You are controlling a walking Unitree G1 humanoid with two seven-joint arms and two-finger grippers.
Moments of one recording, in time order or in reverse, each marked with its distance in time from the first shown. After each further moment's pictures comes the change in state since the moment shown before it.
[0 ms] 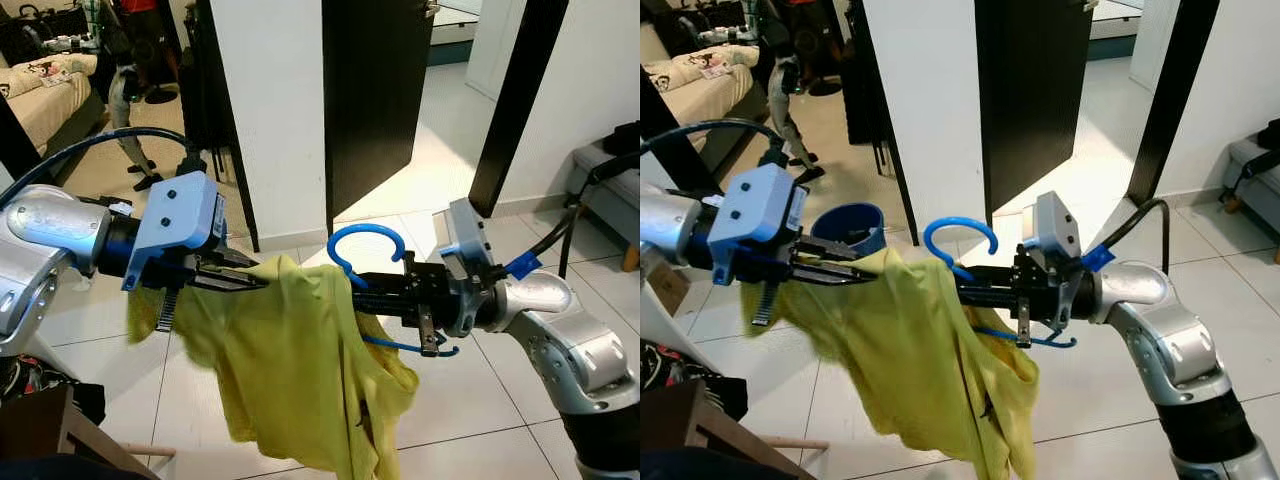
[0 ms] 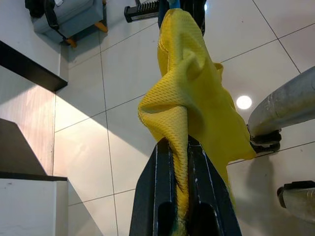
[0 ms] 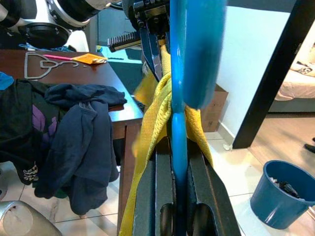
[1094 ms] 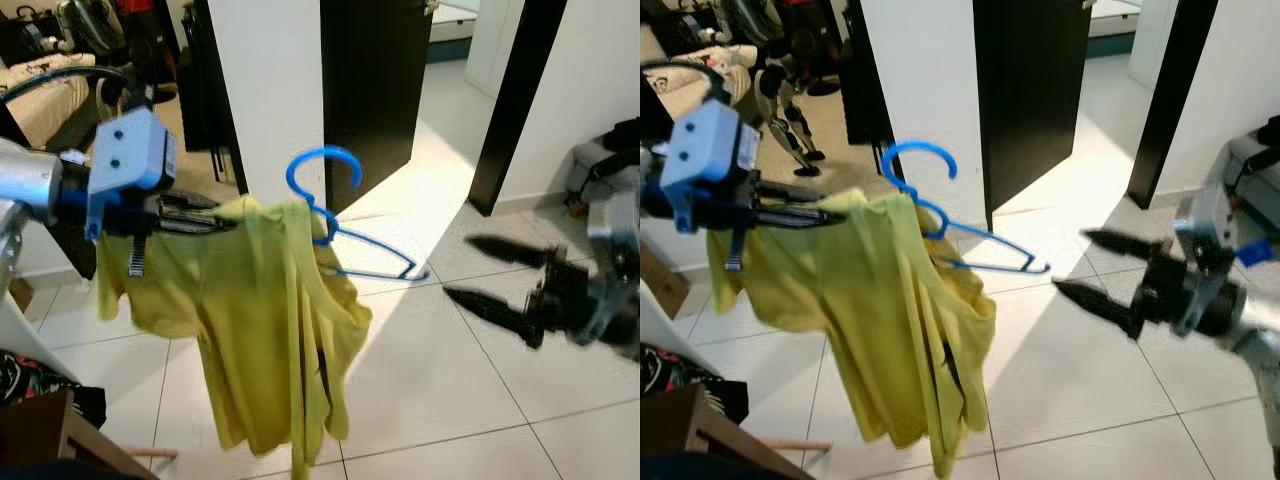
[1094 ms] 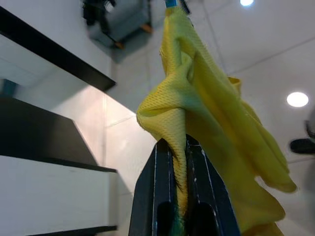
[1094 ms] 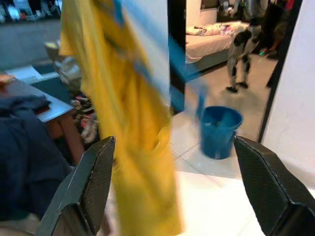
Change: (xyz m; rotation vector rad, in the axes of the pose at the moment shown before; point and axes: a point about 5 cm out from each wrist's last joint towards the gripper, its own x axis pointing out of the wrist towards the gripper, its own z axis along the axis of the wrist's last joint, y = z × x) left arm -0.048 0.047 0.015 0.144 -0.003 0.213; right arm -0.114 0.018 -0.024 0.211 0.048 -0.450
